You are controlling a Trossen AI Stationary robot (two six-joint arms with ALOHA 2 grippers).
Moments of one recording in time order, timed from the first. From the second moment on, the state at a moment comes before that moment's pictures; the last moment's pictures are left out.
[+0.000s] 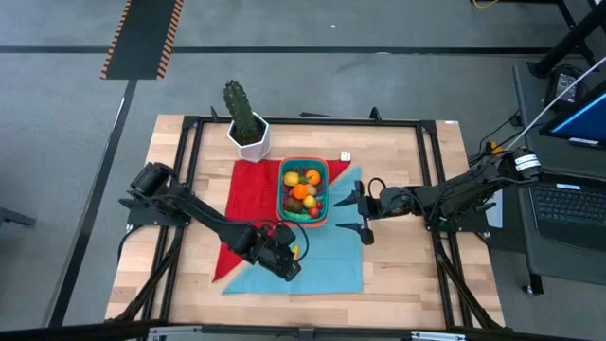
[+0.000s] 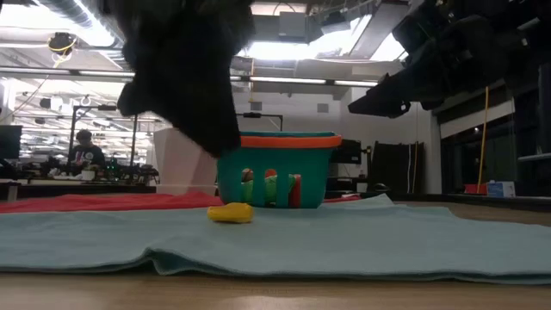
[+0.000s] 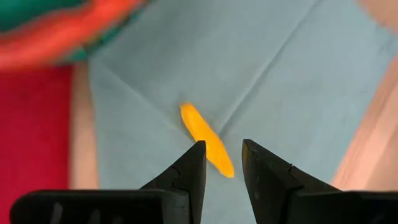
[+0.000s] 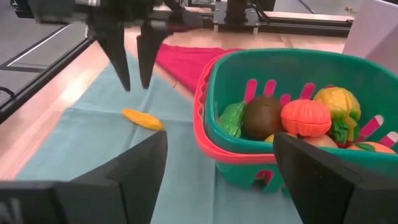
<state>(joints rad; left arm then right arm) -0.46 1.83 1.23 -0.49 -0.36 -1.15 0.17 1.30 0.39 0.59 0.09 0.00</state>
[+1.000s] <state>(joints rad) -0.44 1.92 1.23 -0.39 -0.27 -1.15 0.17 1.30 0.39 0.57 0.09 0.02</state>
